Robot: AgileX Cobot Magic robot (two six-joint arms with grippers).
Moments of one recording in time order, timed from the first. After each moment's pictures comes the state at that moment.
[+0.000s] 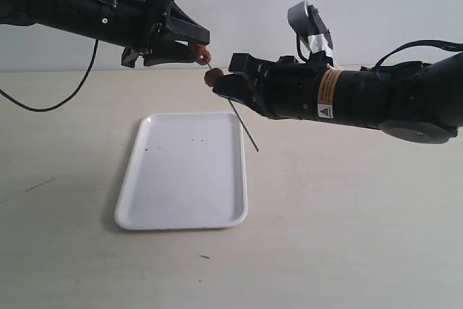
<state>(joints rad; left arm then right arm) -0.22 2.11 -1.67 -1.26 1.04 0.68 0.25 1.84 -0.91 -0.91 -0.76 1.48</state>
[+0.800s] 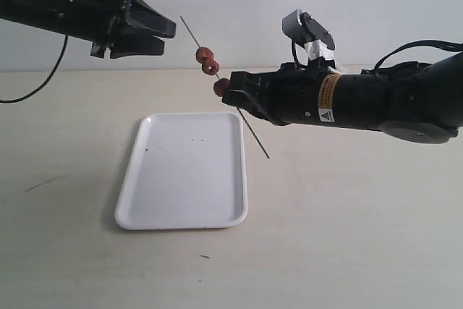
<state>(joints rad) -0.09 2.09 -1.67 -1.25 1.19 0.81 0.25 1.84 -0.91 -0.92 -0.66 1.36</state>
